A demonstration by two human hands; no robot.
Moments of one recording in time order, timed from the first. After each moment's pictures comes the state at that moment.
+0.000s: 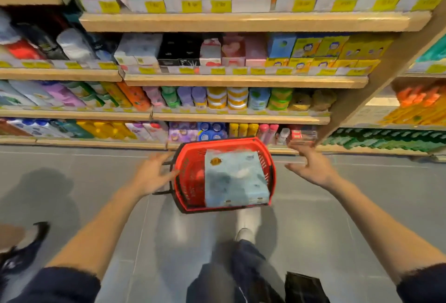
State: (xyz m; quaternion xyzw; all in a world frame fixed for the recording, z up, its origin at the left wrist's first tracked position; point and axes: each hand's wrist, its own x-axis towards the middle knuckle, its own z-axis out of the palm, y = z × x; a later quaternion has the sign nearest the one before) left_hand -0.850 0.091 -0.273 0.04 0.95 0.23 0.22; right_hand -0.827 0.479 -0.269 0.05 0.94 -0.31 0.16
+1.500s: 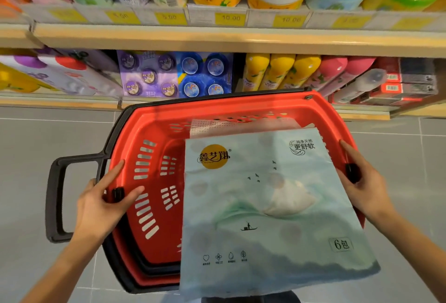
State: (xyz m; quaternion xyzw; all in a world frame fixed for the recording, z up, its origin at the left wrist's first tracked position) left_hand -0.936 0.045 -0.676 -0.23 0.91 0.30 0.15; right_hand -0.924 0.496 -0.706 0.21 0.89 -0.38 0.10
